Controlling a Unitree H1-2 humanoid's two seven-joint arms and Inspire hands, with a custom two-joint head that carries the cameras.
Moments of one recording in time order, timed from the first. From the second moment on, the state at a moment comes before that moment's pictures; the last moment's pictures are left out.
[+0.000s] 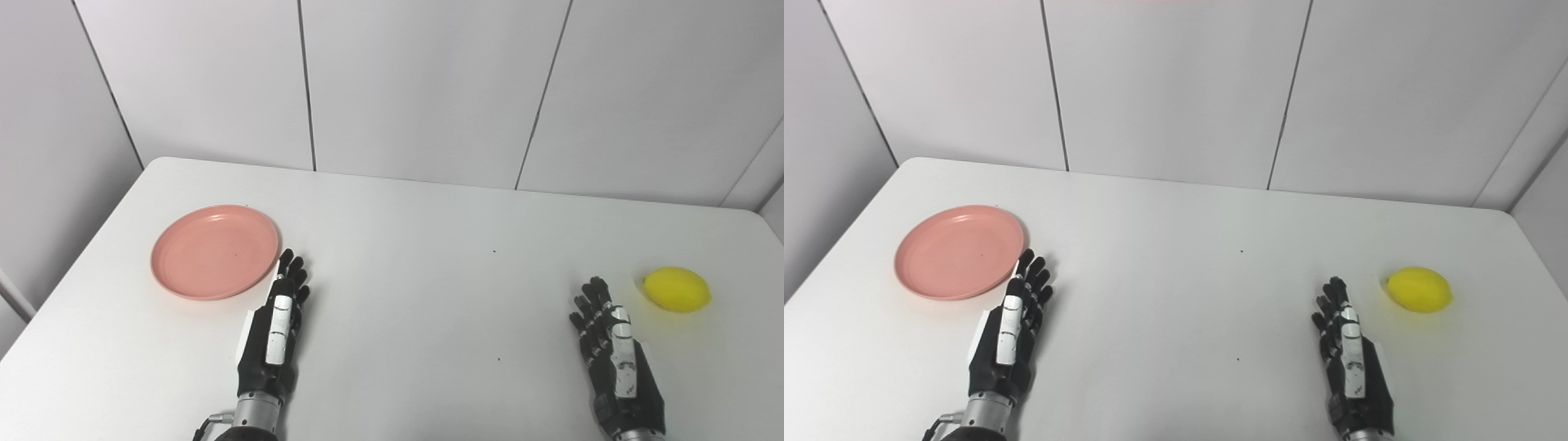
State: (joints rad) left arm 0.07 -0.09 0.00 -0.10 -0.10 -0.03 -0.03; right arm 0.06 -0.08 -0.07 -0.09 0.25 0.04 0.13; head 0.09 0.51
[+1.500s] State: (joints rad) left arm 0.06 -0.12 -0.03 -0.11 -0.17 -0.03 -0.03; right arm -0.01 -0.11 -0.09 -0.01 0.30 0.01 0.19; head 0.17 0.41
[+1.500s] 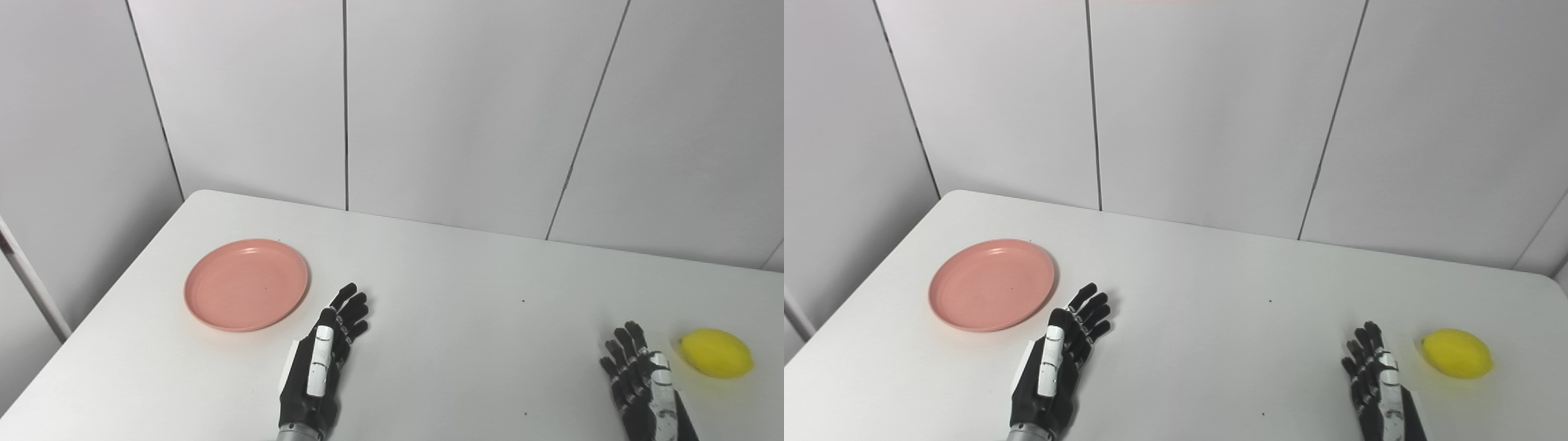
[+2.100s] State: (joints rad) left arm -0.09 -0.02 0.06 -0.23 -0.24 0.16 -0.03; right arm 0.00 -0.11 -0.08 -0.02 0.29 0.02 0.18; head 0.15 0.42
